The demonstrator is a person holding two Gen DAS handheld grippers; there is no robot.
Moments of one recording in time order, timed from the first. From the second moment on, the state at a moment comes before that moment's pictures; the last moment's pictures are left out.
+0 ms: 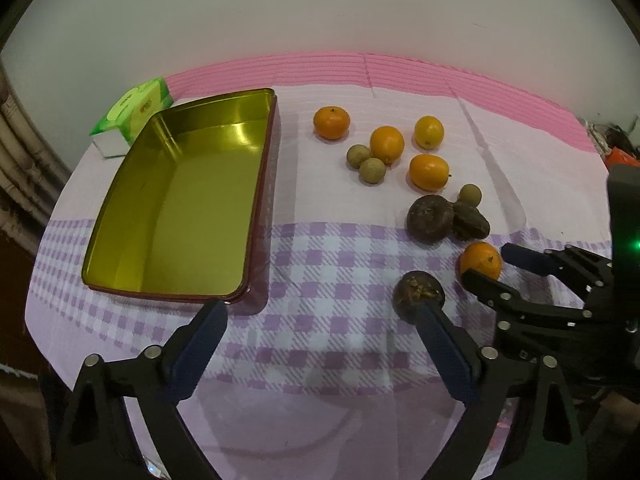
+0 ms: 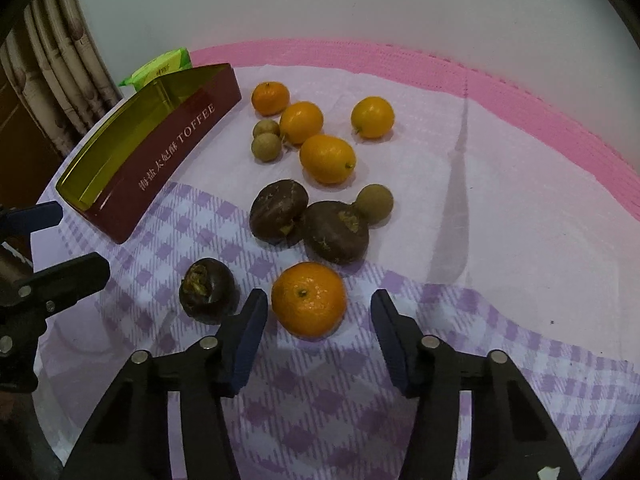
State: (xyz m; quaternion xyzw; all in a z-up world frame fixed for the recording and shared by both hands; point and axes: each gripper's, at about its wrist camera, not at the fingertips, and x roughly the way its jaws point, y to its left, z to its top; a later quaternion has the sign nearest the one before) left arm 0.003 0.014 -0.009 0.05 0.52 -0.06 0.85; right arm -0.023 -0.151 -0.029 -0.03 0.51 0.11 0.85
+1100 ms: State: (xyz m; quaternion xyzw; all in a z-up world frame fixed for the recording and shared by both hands) left arm 0.029 -0.040 -0.051 0.05 0.57 -0.17 0.80; right arm -0.001 -0.209 -0.037 0.01 0.51 0.00 0.86
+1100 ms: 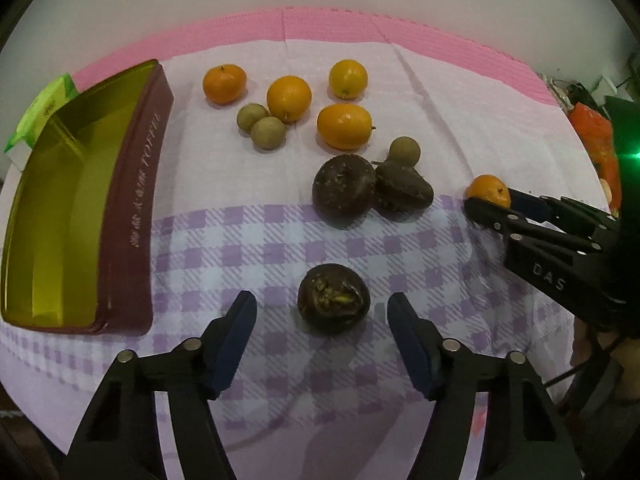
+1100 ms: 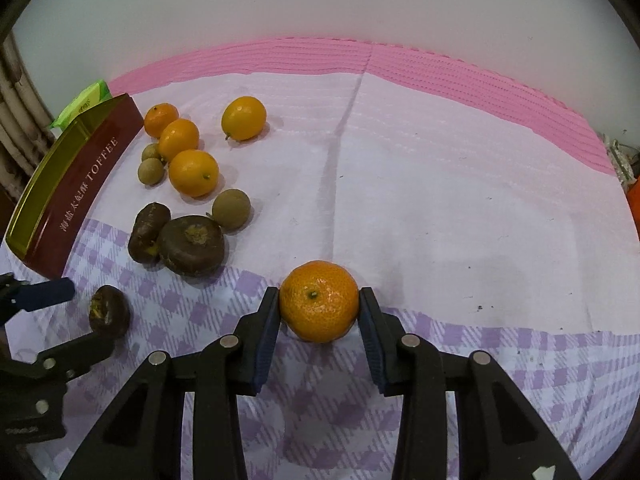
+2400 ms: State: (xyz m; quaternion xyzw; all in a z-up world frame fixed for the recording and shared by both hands) left arm 0.073 0.026 0.000 0.04 0.50 -0.12 0.86; right arm -0.006 -0.212 -0.039 0.01 0.52 0.00 0.86
